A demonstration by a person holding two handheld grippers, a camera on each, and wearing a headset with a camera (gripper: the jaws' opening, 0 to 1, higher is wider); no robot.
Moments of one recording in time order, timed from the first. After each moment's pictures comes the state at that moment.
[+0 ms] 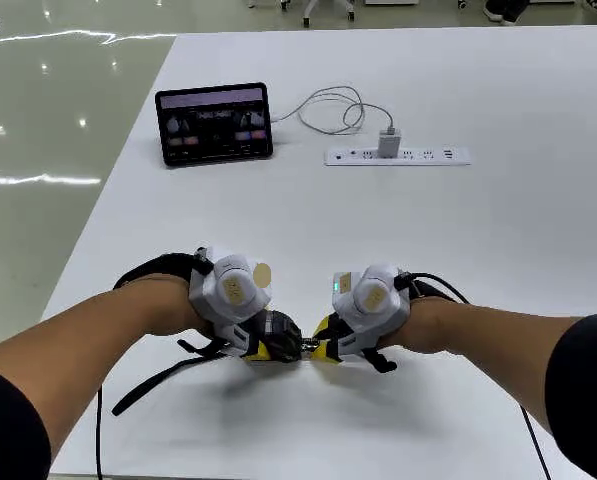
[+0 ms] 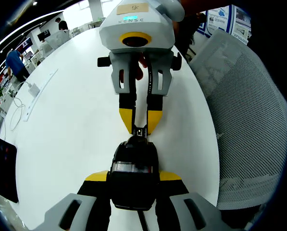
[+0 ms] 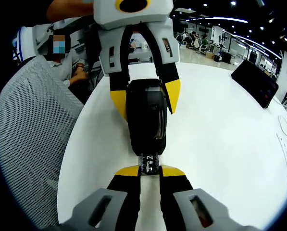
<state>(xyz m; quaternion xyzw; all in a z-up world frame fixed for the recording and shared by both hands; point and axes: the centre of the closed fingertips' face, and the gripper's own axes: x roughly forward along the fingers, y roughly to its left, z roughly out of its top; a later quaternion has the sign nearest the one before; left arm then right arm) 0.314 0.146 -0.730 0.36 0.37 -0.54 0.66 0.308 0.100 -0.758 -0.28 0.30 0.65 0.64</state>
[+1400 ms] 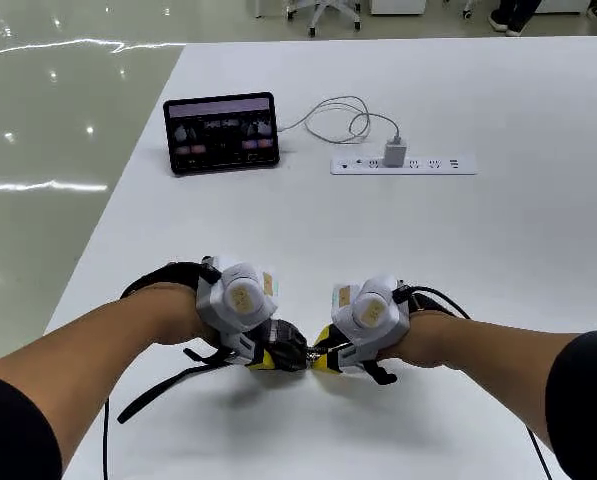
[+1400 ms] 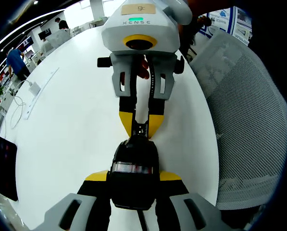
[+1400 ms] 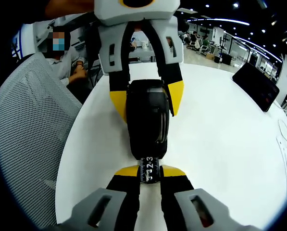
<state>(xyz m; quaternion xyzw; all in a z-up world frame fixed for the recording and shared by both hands) 0.313 0.149 -0.729 0.36 0.38 -0.54 0.67 0.306 0.107 -0.756 -0.29 0.29 0.65 0.64</state>
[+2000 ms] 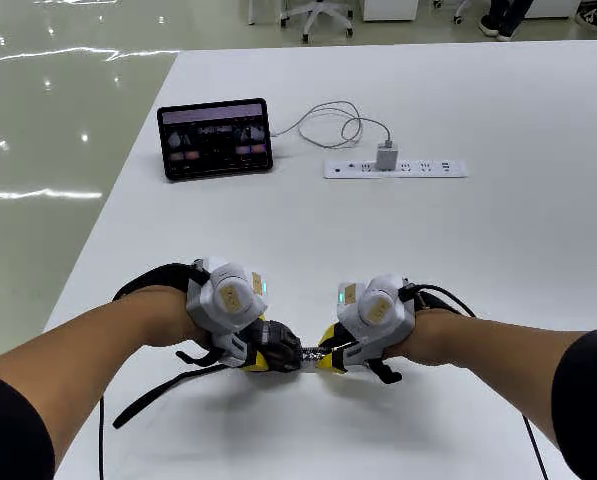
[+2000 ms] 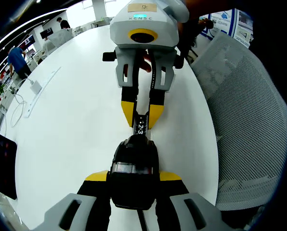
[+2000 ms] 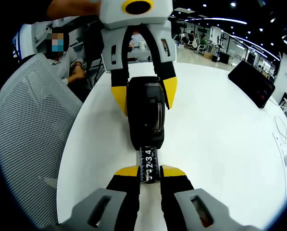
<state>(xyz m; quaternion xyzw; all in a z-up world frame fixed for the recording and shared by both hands) 0.314 0.150 -0.728 0.35 0.38 -0.53 0.67 0.309 0.093 -0.753 -0.29 0.29 0.64 0.65</state>
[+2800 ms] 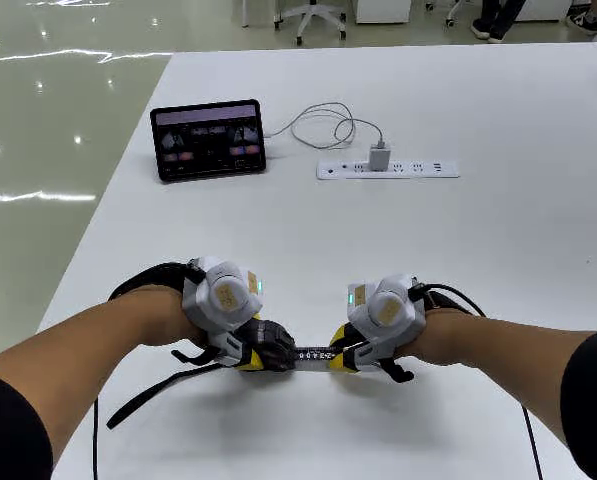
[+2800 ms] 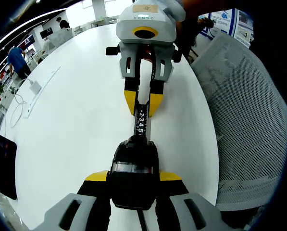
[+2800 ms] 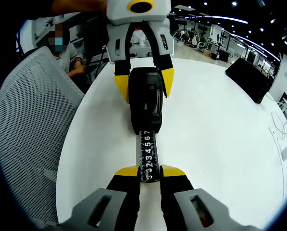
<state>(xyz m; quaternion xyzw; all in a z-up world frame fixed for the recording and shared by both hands) 0.315 0.149 -0.729 0.35 0.38 -0.53 0.67 0.311 0.067 -0.756 -0.30 0.30 0.63 0.65</state>
